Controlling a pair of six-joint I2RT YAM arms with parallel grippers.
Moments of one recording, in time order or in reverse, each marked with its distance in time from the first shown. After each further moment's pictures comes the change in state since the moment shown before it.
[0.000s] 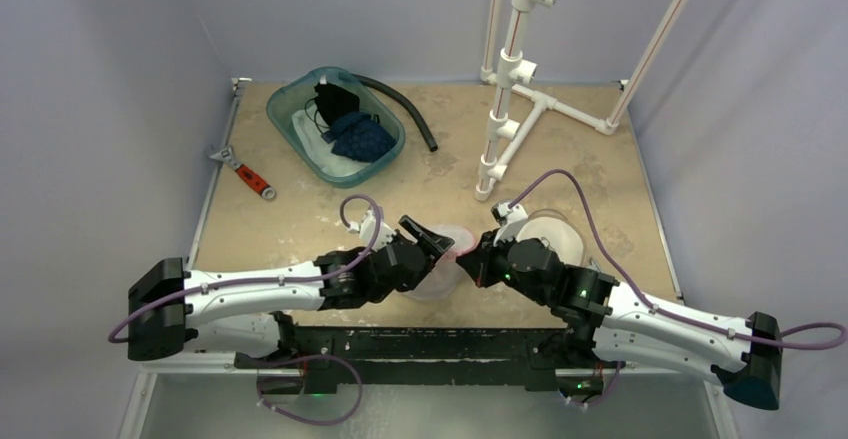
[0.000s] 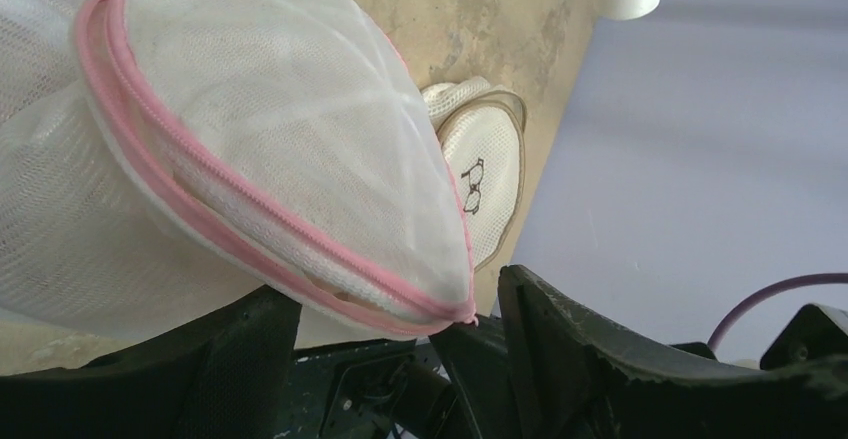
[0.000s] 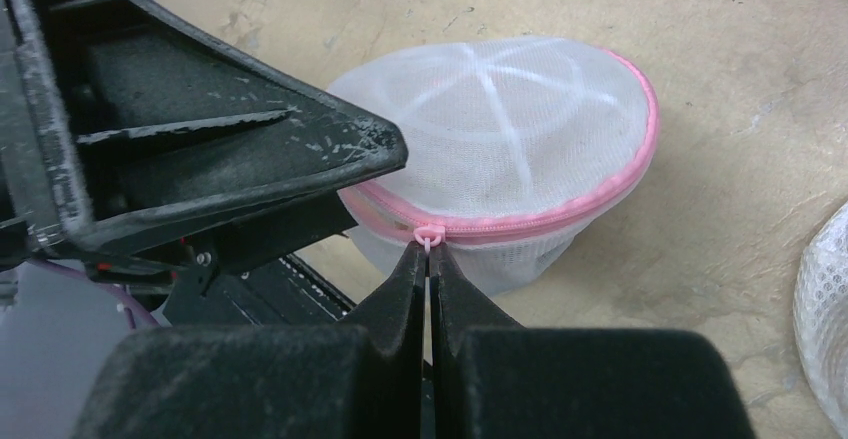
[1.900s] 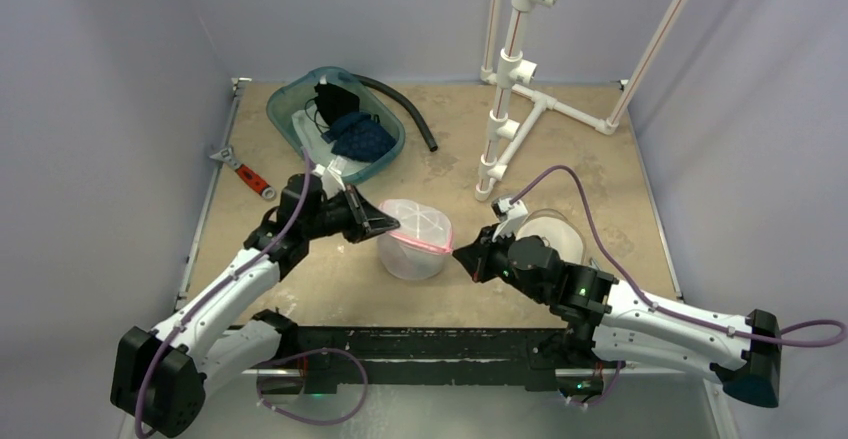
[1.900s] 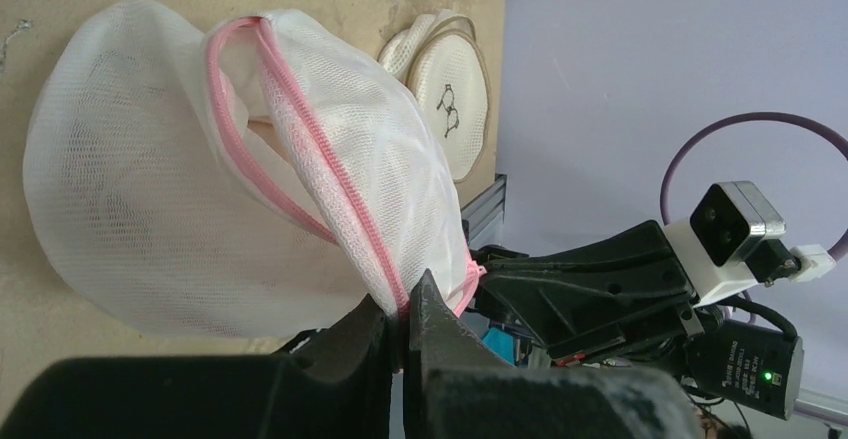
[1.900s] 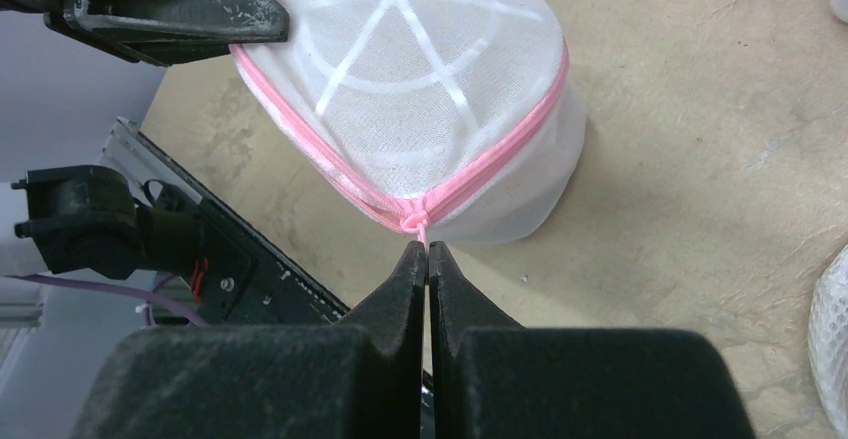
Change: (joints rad) left arm 0.832 -0.213 -0.150 0.156 1.104 0.708; right arm 0.002 0.019 0.028 0.040 0.027 -0.008
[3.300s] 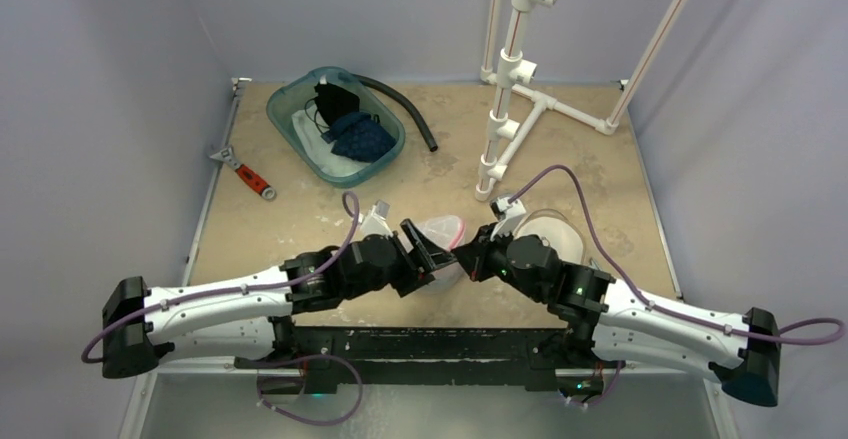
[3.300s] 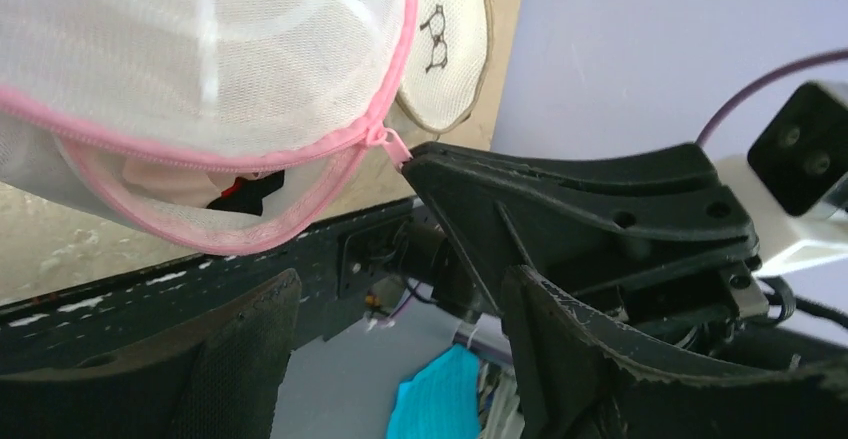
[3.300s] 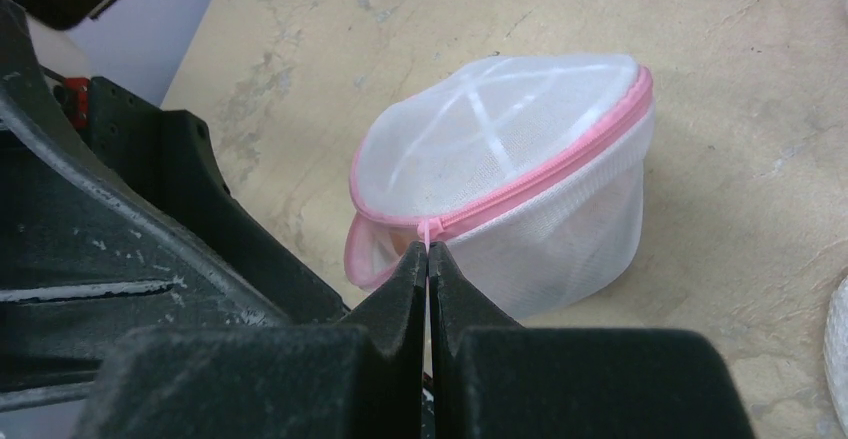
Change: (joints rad) left arm -0.760 0.023 0.110 -0.134 -0.746 -0.445; right arm 0.000 0.024 -0.004 0.043 -0.009 0.008
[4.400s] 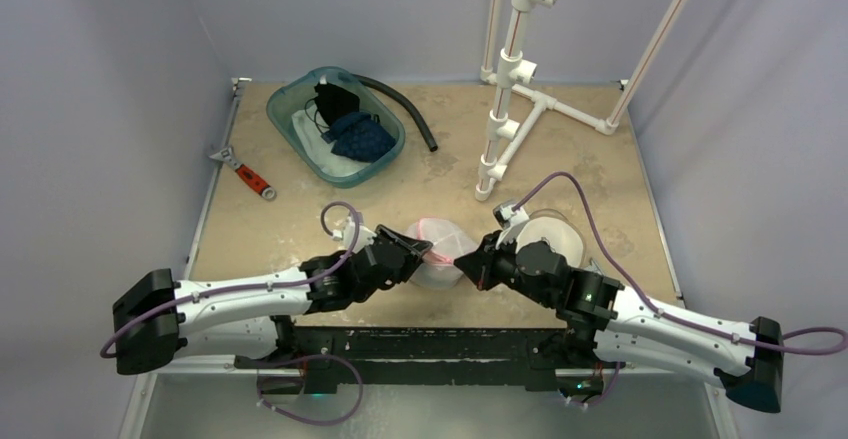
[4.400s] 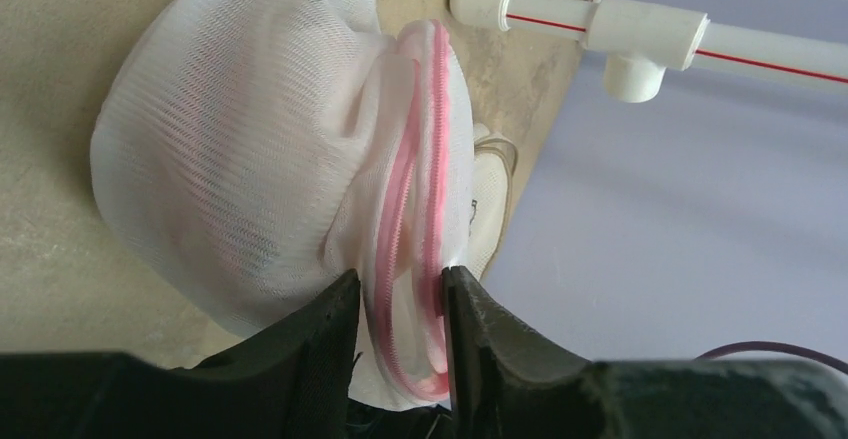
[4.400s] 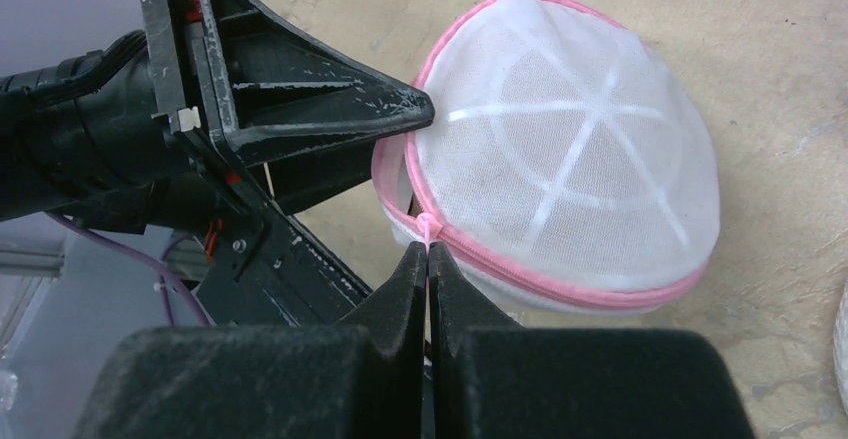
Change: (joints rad) left arm 0.011 0.095 -0.129 0.089 -0.331 -0.346; right arm 0.000 -0.096 -0.051 -0.029 -0.072 -0.019
